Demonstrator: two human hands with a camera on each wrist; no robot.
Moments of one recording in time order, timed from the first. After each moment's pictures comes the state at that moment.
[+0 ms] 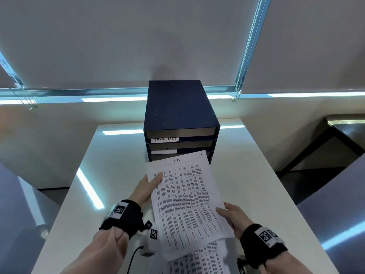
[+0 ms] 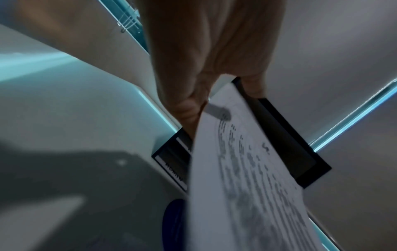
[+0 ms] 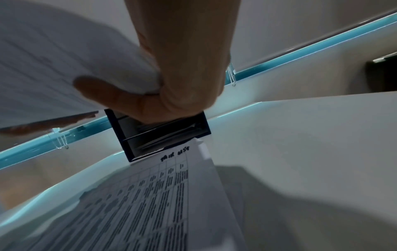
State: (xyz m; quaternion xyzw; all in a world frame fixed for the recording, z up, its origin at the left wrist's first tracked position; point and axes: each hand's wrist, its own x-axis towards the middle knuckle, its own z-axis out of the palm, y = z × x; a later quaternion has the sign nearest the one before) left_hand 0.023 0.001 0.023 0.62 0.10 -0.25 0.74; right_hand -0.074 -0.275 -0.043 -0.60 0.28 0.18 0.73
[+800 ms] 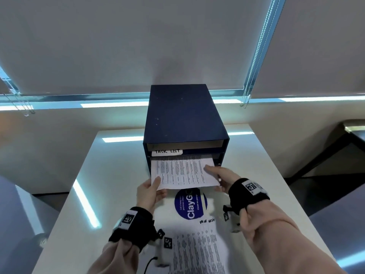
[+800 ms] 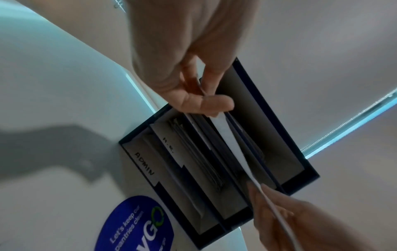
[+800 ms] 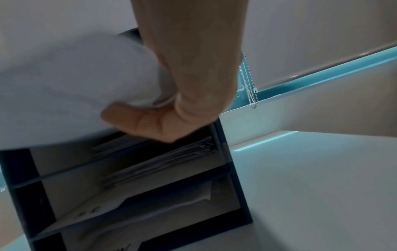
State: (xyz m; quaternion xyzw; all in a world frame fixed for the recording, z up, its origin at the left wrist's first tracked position) left_hand 0.071 -0.025 0.016 0.61 0.22 -0.10 0.75; right_hand 0.093 -0.271 0.017 -0.62 0.29 0.19 0.70
